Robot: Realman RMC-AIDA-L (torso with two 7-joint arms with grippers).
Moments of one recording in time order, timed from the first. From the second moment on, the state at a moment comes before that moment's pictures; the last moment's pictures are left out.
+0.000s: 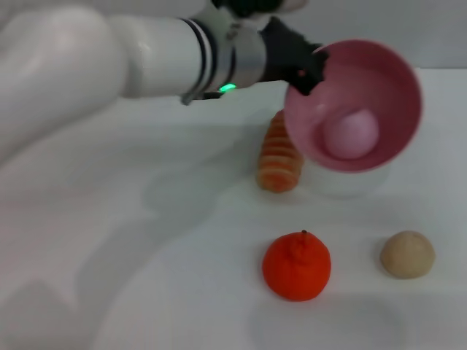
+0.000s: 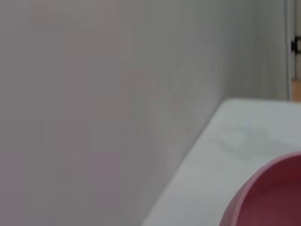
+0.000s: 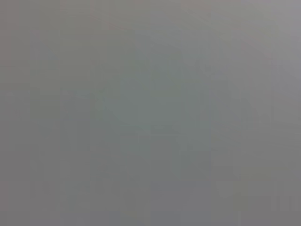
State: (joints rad) left arm -0.73 -2.07 1.83 1.18 2.28 0.56 -2.38; right arm 0.19 2.07 -1.61 -0.89 -2.68 0.89 2.96
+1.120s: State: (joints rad) left arm -0.56 -2.07 2.32 1.07 2.29 -0.54 -2.36; right arm 0.17 2.07 -1.63 -0.89 -2.68 0.89 2.95
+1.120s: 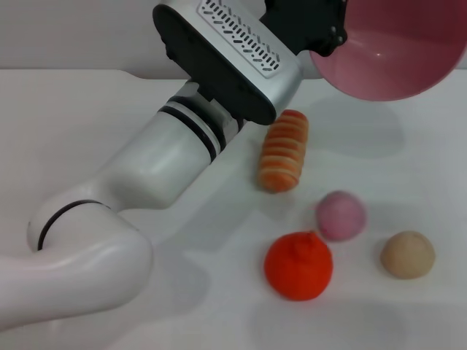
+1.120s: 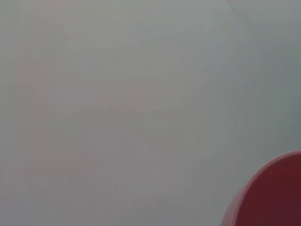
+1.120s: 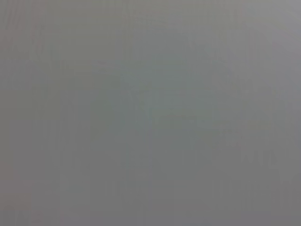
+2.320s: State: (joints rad) left arm -0.88 -2.04 1.16 1.02 2.46 0.89 -2.51; right arm 0.19 2.07 -1.72 -1.02 -2.69 0.54 2.95
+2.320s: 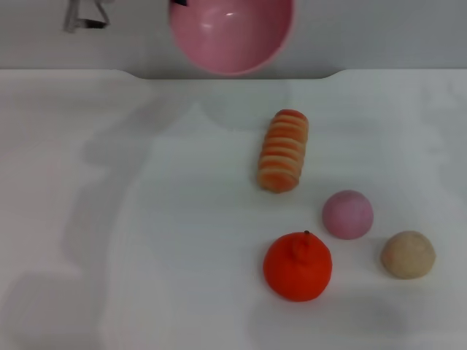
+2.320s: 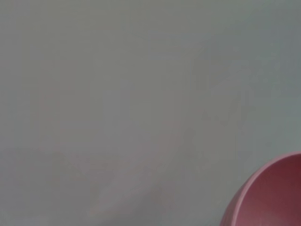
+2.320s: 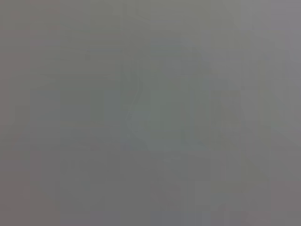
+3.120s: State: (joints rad) left arm -0.82 -2.05 1.16 1.00 2.47 0.89 -2.47; right arm 0.39 2.07 -1.27 -1.58 -2.19 -1.19 2.39
